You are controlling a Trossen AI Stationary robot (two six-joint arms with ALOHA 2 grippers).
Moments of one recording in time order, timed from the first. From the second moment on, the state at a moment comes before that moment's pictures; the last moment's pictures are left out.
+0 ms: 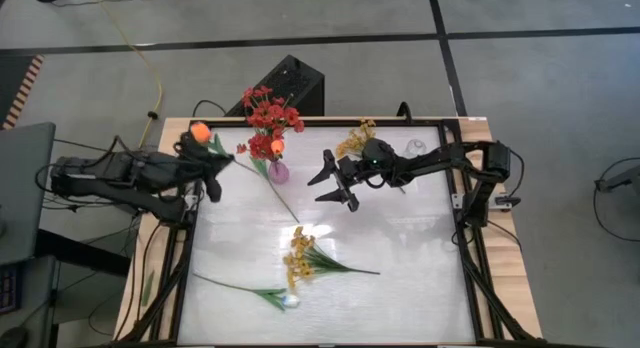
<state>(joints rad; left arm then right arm) -0.14 0.66 0.96 -0.74 -0.68 -0.31 -0.27 1.78 0.86 1.00 -0.71 0.05</state>
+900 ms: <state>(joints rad) 0.39 0.79 0.96 -0.56 -0.24 -0.11 -0.24 1.78 0.86 1.00 -0.71 0.08</state>
